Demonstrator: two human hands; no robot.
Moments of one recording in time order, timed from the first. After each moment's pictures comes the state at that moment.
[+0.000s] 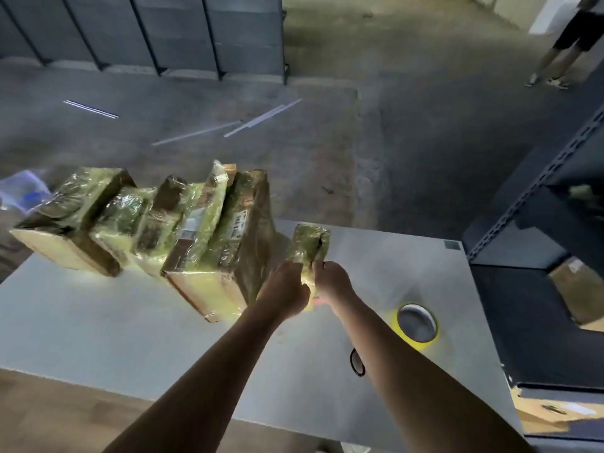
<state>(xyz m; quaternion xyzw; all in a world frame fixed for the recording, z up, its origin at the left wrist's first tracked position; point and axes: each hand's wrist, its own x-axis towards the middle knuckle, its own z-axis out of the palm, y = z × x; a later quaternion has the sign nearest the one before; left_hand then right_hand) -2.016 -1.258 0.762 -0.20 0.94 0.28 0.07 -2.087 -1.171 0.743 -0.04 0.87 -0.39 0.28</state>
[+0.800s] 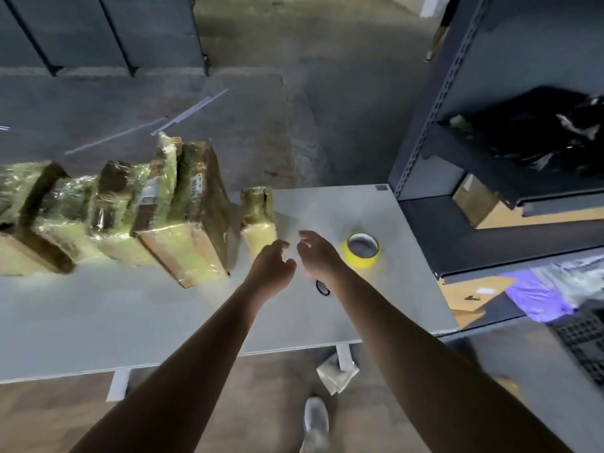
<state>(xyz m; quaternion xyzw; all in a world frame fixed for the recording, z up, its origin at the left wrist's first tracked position) -1.937 -1.202 0.754 -0.15 0.90 0.40 0.06 -1.980 -1.094 0.763 -0.06 0.88 -0.41 0.21</state>
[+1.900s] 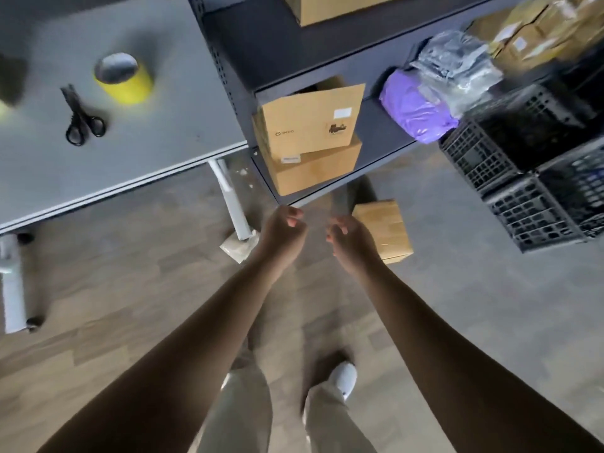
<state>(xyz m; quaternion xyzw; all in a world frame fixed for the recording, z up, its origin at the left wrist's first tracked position) -1.786 -0.739 0.601 -0.16 0.82 0.51 0.18 -1.763 -0.609 0.592 0.18 0.84 -0.48 0.17</state>
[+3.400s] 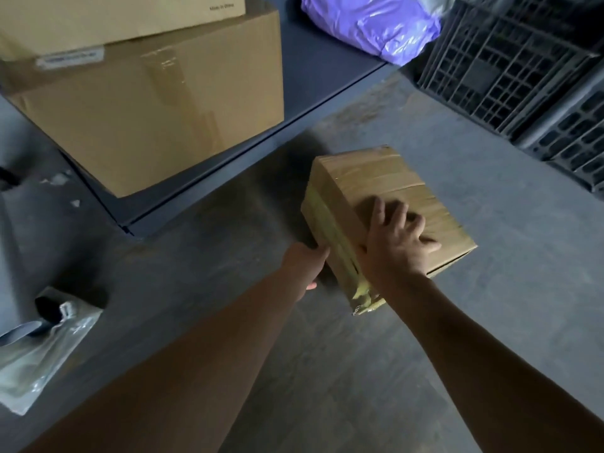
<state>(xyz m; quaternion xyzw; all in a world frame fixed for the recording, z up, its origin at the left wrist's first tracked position) -1.938 -0.511 -0.021 -0.16 0.75 0.51 0.38 -1.888 -0.400 0.018 0.29 0.95 0.00 0.13</state>
